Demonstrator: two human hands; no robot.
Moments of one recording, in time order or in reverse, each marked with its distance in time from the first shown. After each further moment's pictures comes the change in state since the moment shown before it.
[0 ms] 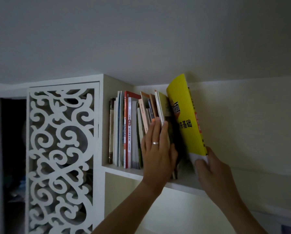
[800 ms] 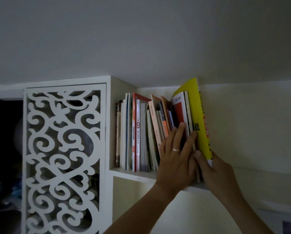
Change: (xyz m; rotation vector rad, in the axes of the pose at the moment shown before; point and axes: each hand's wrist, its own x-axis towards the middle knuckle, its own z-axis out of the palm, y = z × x) left_hand -0.001 0.006 -0.006 -0.147 -0.093 0.193; right_hand 0.002 -0.018 0.023 0.024 0.052 0.085
